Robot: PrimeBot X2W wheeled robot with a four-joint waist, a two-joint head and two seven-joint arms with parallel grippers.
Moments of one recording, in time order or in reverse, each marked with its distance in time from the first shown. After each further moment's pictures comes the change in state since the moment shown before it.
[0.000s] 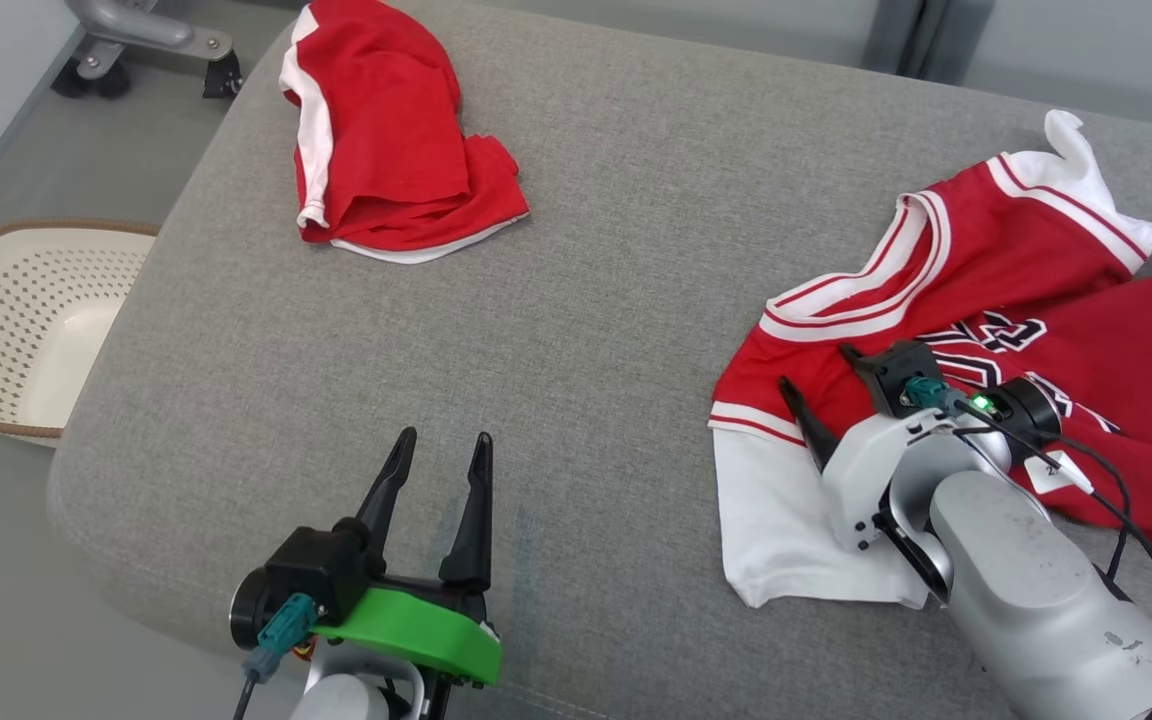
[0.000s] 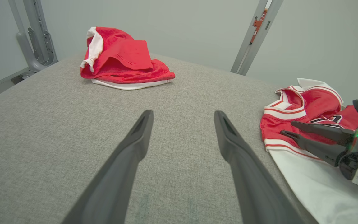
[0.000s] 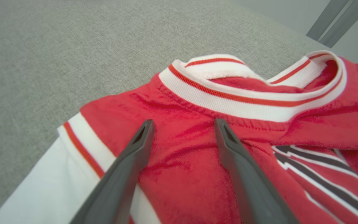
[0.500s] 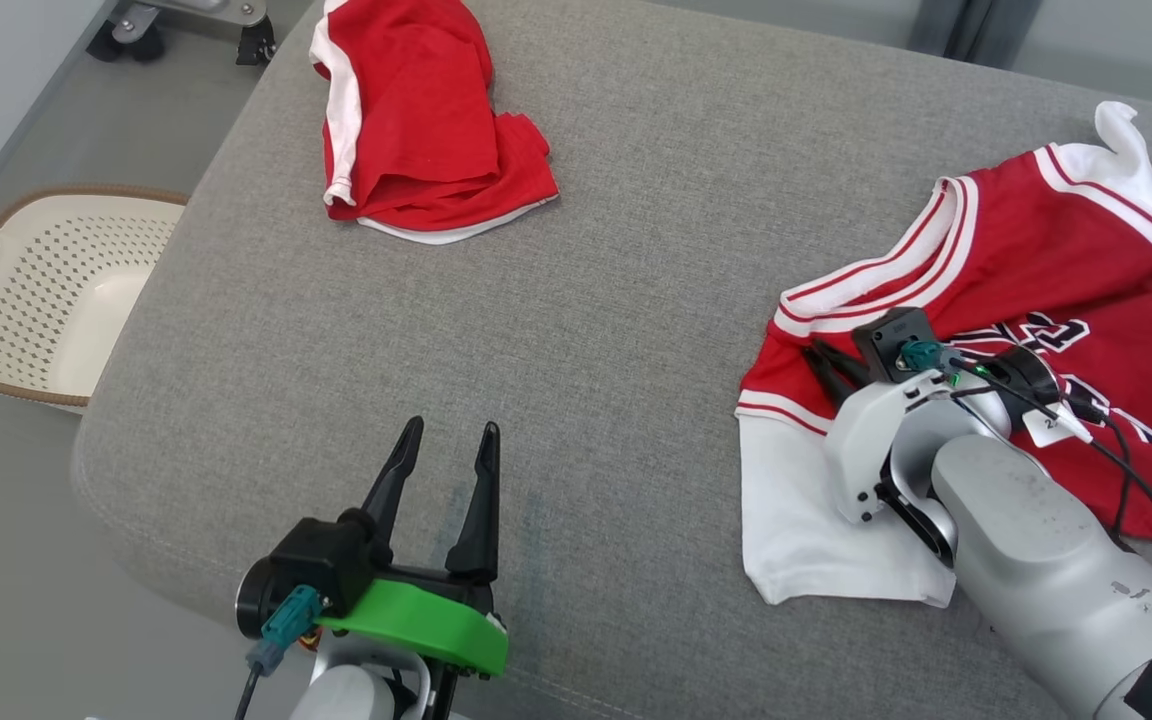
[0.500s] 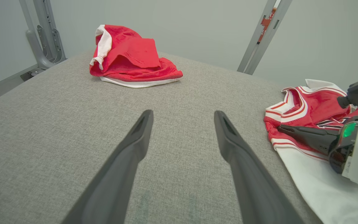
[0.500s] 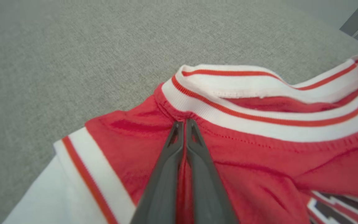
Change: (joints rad) left arm -0.015 0.000 -0.016 -0.010 -0.015 0.009 0.000; right arm -0.116 -0.042 0.190 0.099 0.172 0.001 0.037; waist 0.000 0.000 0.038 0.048
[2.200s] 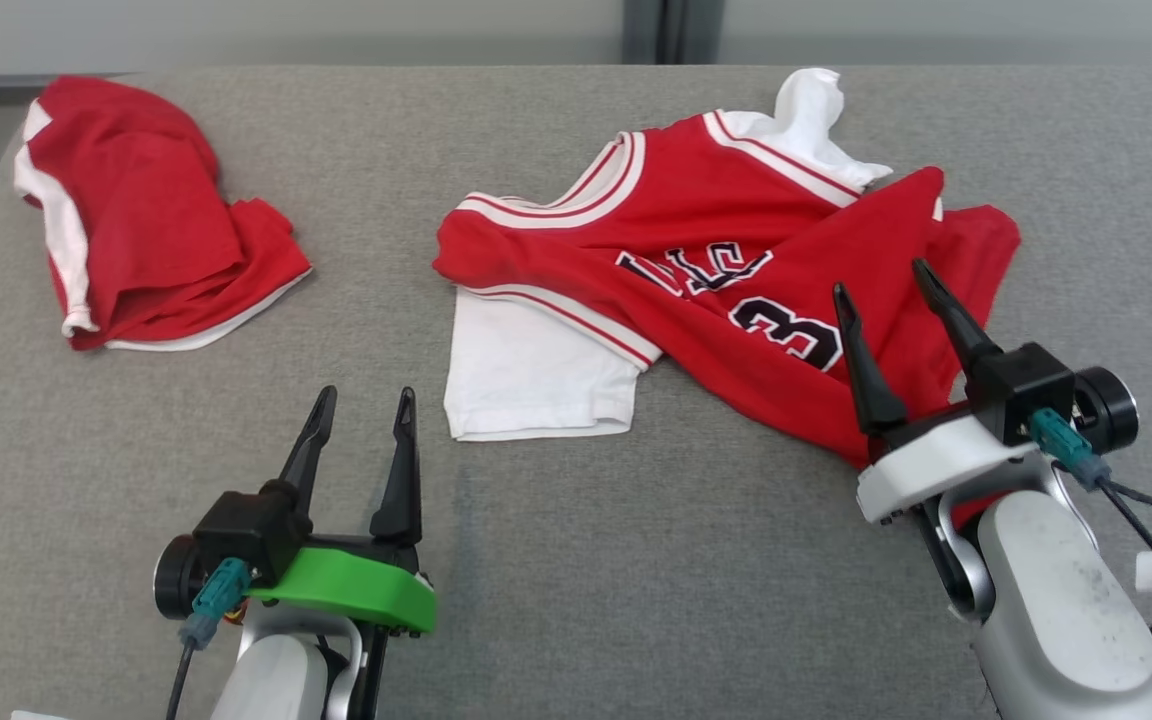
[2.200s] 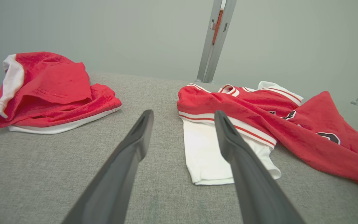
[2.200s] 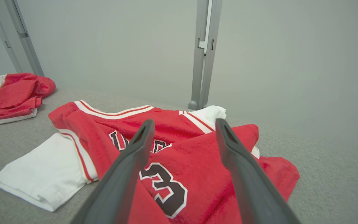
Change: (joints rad) left arm -0.036 -0.001 0.153 0.036 0.094 -0.032 0.000; right arm 0.329 0.105 -0.484 -0.579 -0.268 -0.001 -0.167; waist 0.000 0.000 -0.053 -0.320
